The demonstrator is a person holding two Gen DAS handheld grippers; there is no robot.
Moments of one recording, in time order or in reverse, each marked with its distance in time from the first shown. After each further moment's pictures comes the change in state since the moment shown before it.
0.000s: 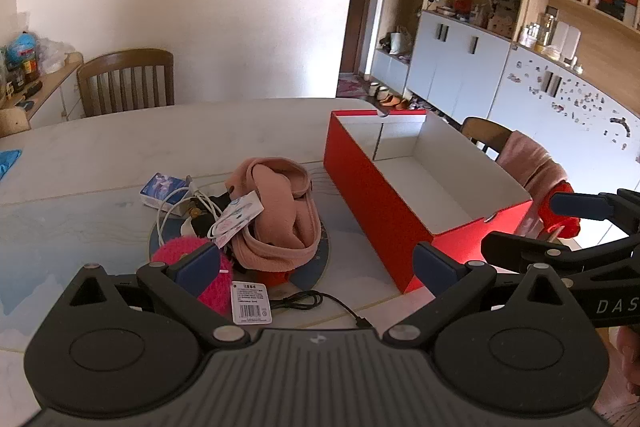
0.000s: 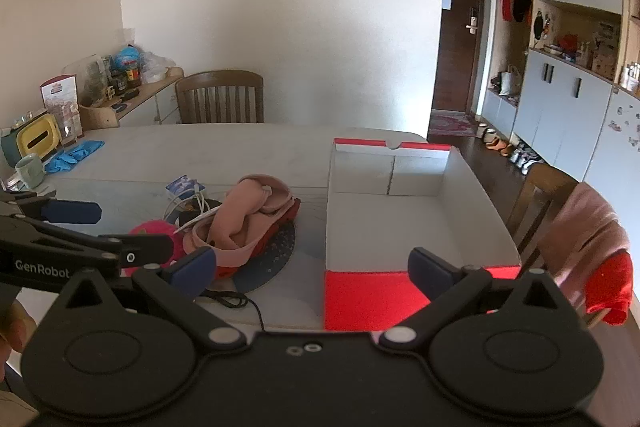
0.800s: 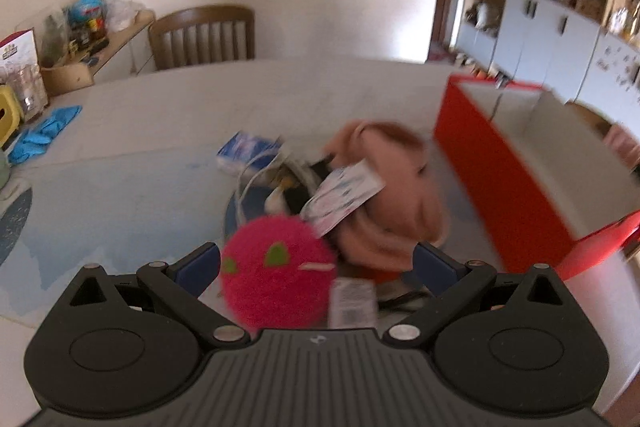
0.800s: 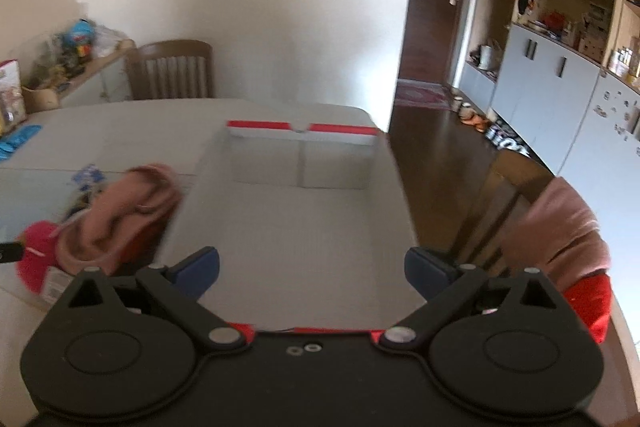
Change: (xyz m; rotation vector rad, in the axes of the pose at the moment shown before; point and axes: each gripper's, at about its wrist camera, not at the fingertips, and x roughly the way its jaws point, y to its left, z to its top) left arm 0.067 0.052 -0.004 -0.071 0.121 0.256; right arm 0.074 -0.128 0.026 0.003 0.119 -0.094
